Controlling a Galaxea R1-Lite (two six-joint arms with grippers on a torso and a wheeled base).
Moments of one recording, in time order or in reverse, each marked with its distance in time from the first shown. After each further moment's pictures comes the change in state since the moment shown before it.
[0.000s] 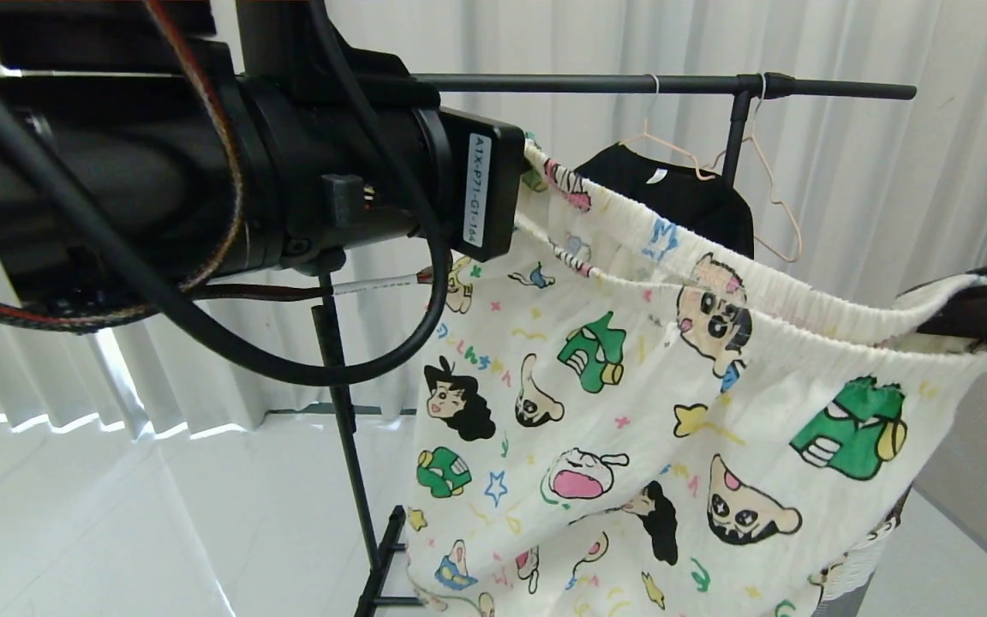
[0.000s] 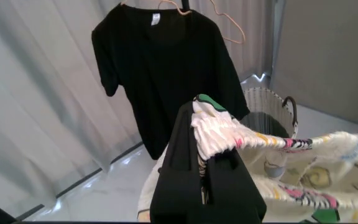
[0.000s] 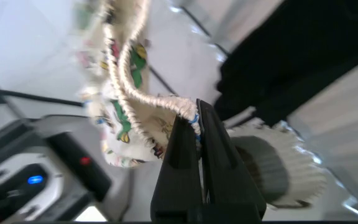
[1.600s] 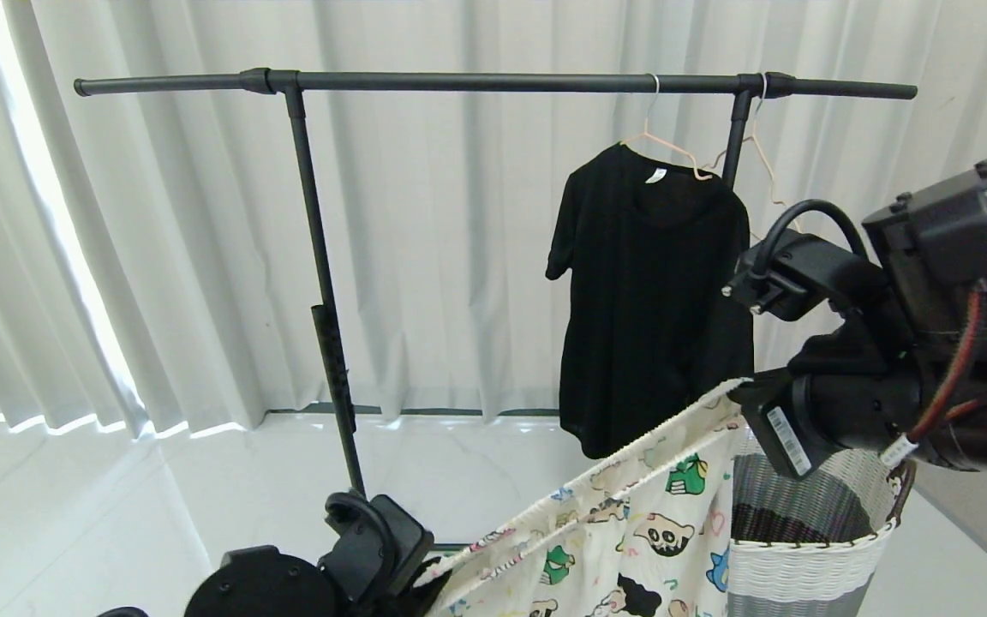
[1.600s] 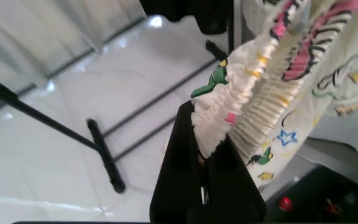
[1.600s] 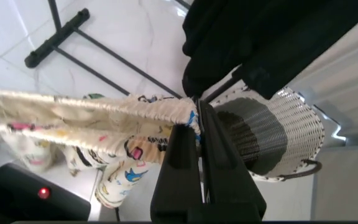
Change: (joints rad) left arm -0.078 0.076 1.193 -0.827 0.154 -0.149; right arm -0.284 0.130 0.562 -0.599 -0.066 0.003
